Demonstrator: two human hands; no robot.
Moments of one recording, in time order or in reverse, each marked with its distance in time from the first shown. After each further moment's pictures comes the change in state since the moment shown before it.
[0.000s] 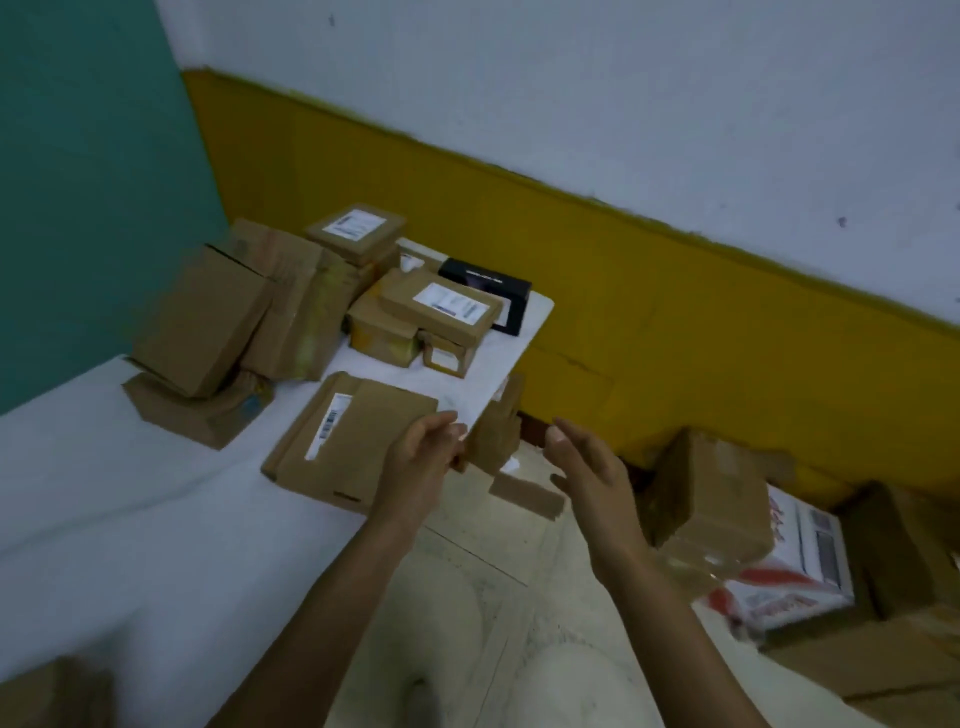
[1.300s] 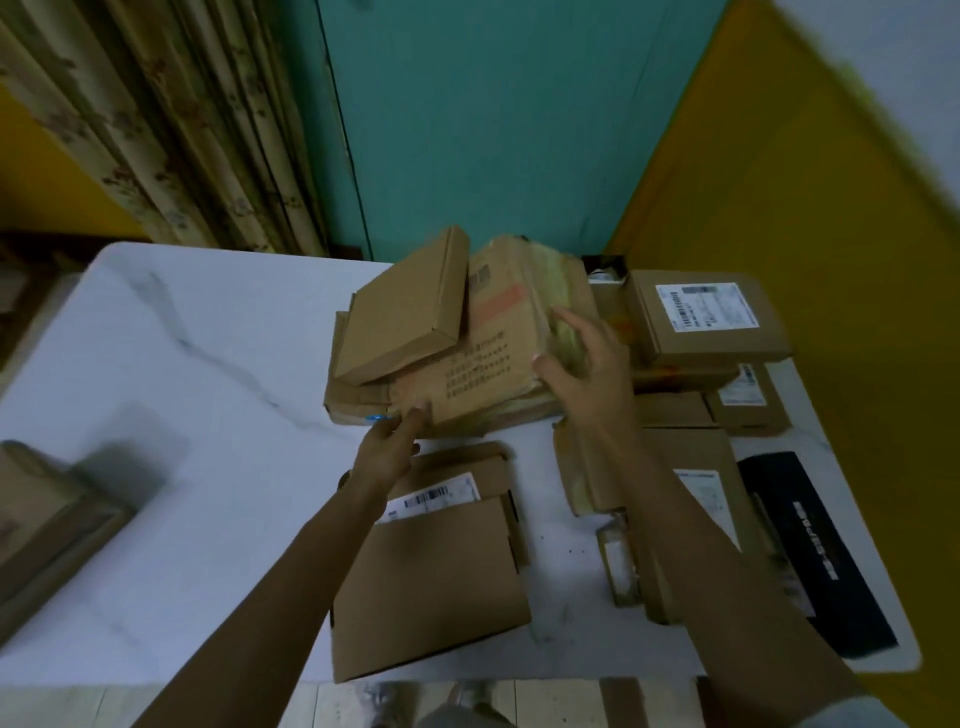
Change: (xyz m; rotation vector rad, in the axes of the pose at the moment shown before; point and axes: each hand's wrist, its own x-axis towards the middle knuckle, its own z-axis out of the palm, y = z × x) left_hand 0.216 -0.038 -0.132 -0.315 1.061 -0.450; right_hand 0.386 -0.031 0.312 -0.401 -1.034 -0.542
